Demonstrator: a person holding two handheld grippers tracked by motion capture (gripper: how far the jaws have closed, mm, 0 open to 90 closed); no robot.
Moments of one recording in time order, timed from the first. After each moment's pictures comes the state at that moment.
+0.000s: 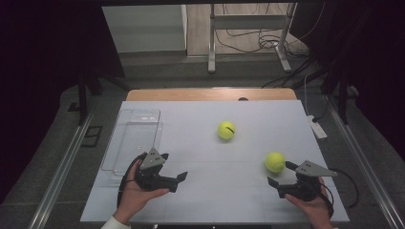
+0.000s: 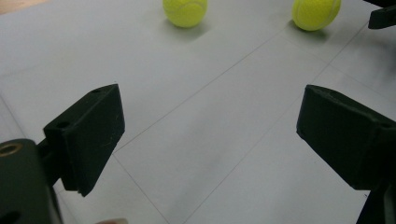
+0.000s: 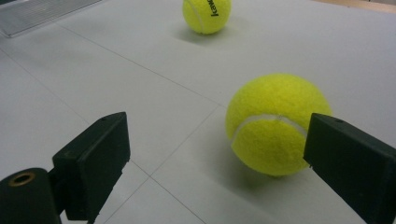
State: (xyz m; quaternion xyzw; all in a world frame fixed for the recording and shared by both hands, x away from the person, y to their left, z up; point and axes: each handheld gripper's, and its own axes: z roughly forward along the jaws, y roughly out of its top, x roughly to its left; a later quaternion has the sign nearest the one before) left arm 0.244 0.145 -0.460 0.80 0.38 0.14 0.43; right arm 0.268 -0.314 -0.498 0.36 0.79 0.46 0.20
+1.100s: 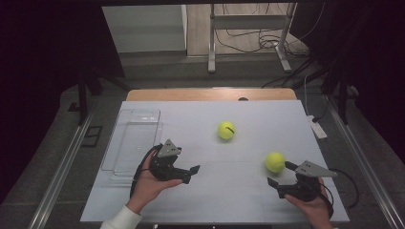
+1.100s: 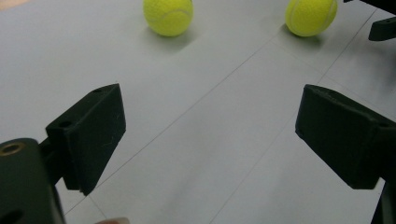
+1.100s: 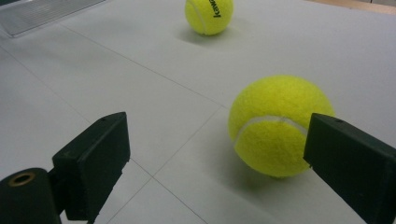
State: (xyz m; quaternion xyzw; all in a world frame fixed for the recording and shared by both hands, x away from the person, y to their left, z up) left arm 0.273 0.113 -0.455 0.82 0.37 0.12 0.42; right arm 0.267 -0.313 -0.497 0.36 0.79 0.46 0.20
